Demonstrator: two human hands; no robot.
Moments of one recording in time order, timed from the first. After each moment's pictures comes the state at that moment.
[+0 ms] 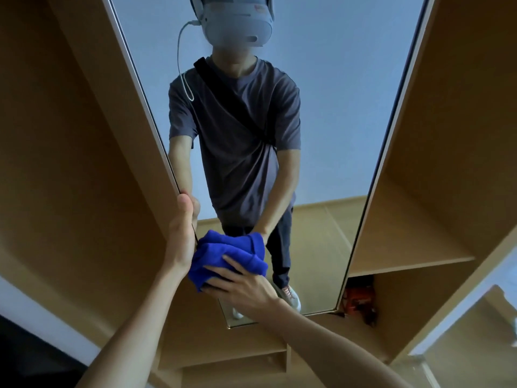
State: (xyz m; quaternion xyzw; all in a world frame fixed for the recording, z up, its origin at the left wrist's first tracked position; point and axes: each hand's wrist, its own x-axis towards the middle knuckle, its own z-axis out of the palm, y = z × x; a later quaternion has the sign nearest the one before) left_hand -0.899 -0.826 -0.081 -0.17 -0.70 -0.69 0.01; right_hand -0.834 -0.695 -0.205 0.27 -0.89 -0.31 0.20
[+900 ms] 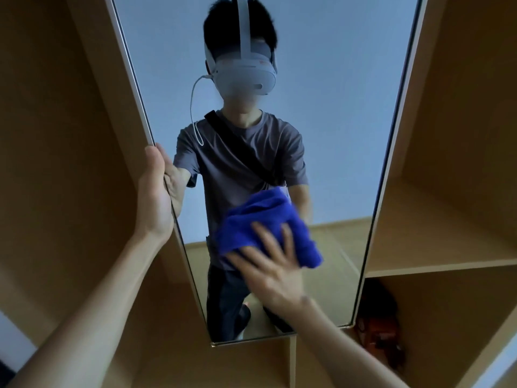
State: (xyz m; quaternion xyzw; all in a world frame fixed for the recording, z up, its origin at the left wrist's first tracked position) left_hand -0.911 -0.816 -0.129 -0.25 -0.60 -0.75 0.12; right_hand -0.845 -0.635 -0.292 0.16 -0.81 -0.02 0.56
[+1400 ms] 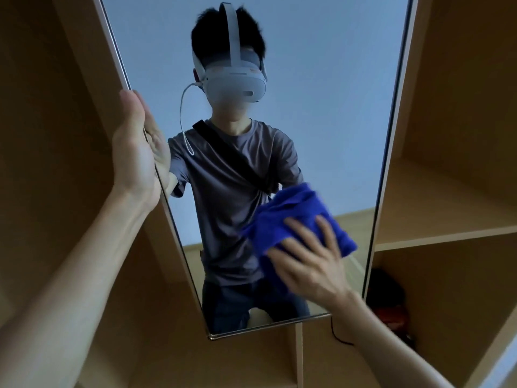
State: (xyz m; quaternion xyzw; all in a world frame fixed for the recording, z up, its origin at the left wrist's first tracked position) left_hand -0.908 -0.808 -0.133 -0.24 -0.51 -0.82 0.11; right_hand -0.824 -0.584 -0.345 0.15 -0.79 -0.04 0.59
